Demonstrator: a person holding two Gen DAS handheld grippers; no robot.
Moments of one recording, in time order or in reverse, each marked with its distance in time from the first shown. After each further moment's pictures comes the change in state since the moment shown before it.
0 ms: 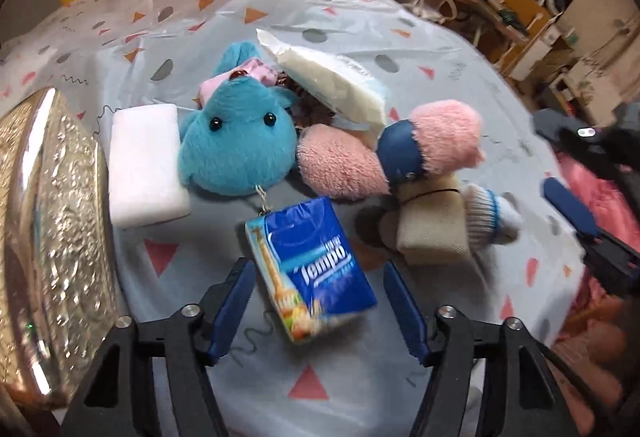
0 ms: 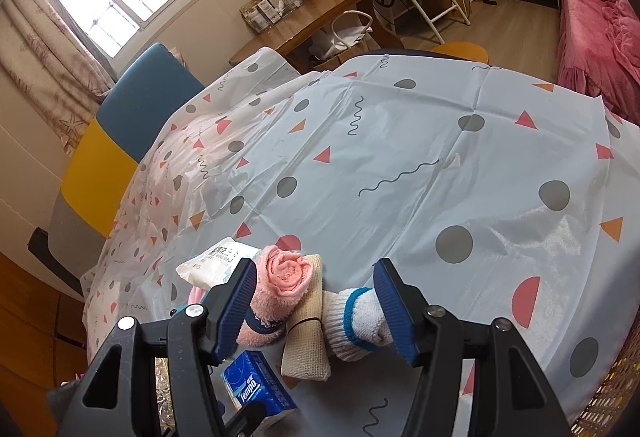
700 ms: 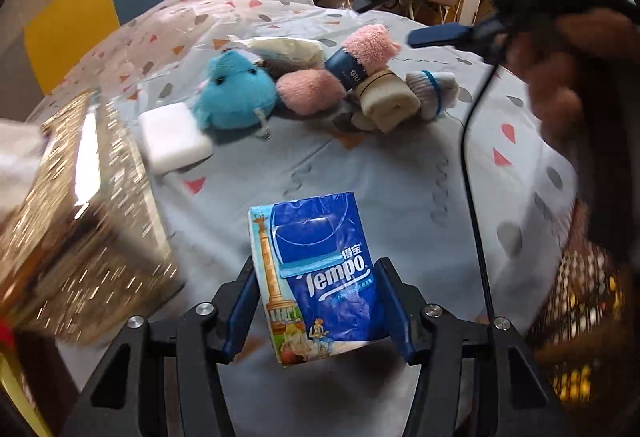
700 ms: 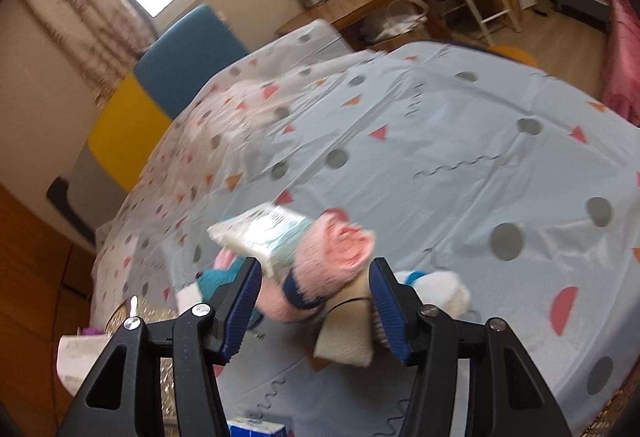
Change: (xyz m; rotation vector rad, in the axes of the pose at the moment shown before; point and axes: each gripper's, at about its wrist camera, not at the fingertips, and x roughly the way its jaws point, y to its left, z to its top) left arm -0.058 0.027 -0.128 0.339 -0.174 -0.006; right arm 0.019 0.039 -0.018 -0.187 0.118 0.107
